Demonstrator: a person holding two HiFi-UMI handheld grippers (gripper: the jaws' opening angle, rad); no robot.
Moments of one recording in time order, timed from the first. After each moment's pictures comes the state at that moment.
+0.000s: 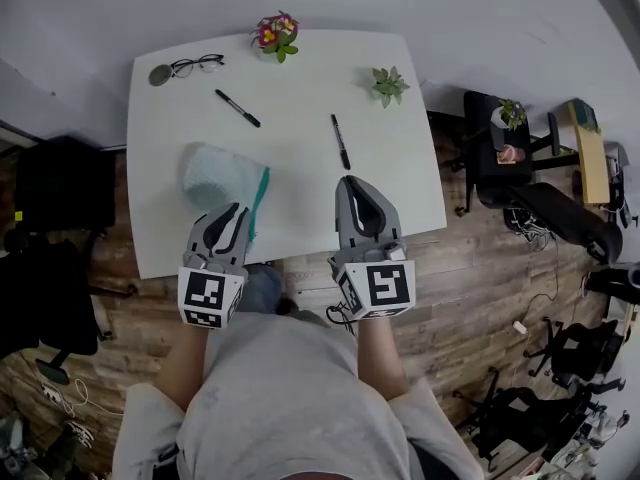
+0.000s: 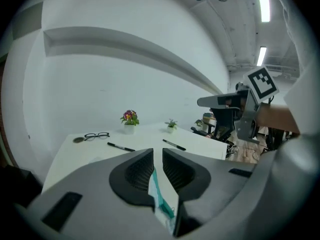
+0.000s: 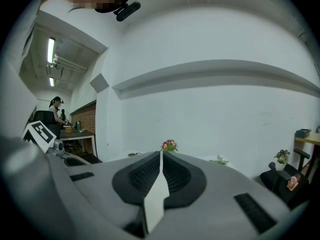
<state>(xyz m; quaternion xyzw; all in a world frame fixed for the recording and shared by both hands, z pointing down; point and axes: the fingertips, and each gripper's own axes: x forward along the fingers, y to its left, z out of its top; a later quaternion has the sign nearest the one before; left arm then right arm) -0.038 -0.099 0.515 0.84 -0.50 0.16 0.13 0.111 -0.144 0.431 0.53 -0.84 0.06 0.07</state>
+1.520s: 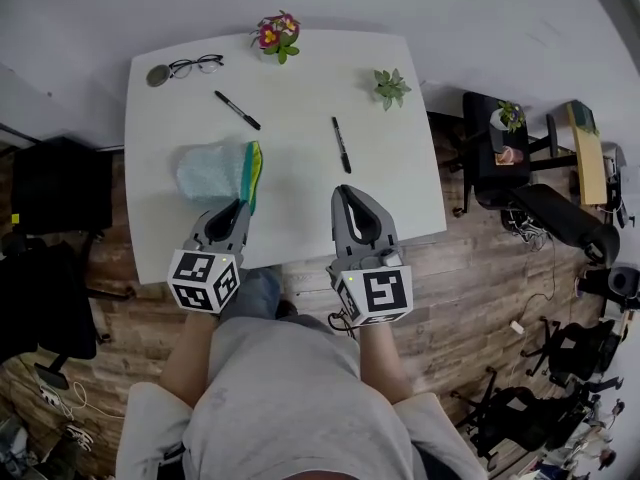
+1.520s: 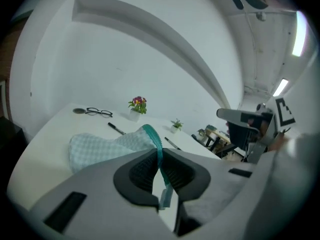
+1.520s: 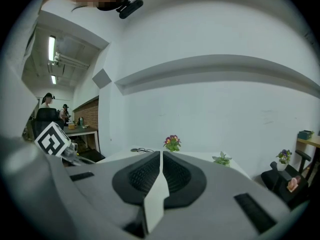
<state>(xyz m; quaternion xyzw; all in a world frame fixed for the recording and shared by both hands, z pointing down) -0.048 -0.122 0.548 0.82 -0.50 0.10 0.27 0.100 -0.141 0.447 0.51 -0.85 0.07 0.10</state>
